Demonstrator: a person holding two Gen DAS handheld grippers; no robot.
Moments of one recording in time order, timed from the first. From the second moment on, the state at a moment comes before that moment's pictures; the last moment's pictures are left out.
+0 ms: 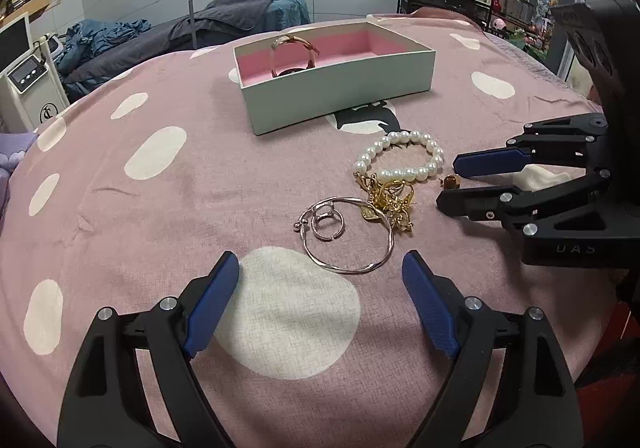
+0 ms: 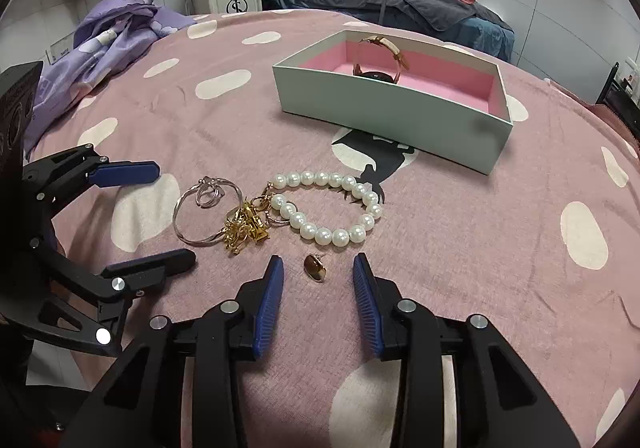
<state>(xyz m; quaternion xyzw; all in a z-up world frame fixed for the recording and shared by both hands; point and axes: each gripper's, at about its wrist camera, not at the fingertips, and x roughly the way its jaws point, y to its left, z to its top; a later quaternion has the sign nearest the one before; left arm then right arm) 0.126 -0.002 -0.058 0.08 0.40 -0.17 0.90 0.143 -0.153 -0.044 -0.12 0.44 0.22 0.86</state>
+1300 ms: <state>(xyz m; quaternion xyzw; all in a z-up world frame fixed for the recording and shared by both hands) 0.124 0.004 -0.041 0.05 0.37 -0.21 0.90 0.132 -0.169 -0.029 -0.07 0.42 0.25 0.87</state>
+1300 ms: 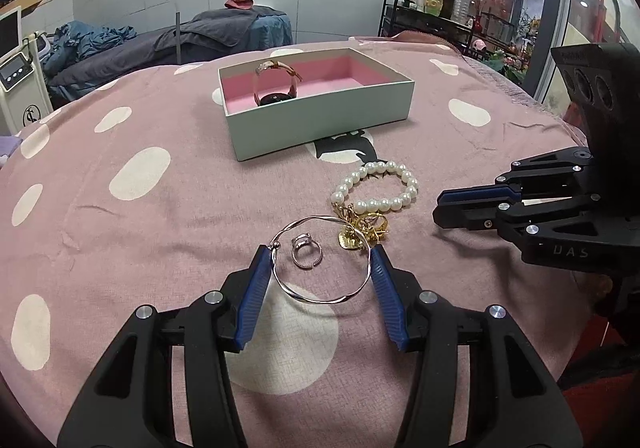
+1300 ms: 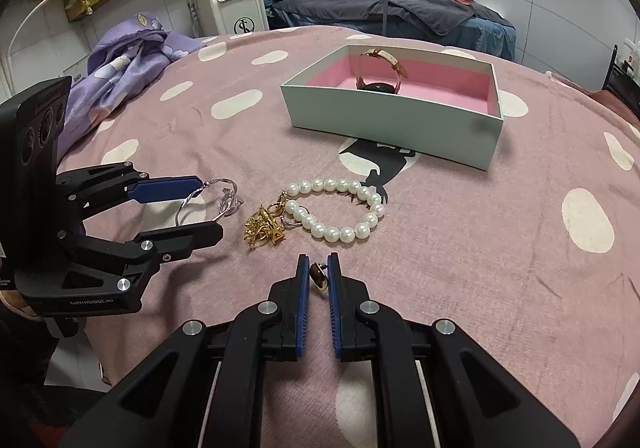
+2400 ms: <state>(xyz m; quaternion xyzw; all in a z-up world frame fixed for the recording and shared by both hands) 0.308 -0.022 0.002 0.03 0.45 -0.23 0.86 0.280 -0.177 0.029 -0.07 0.43 0.22 0.87</state>
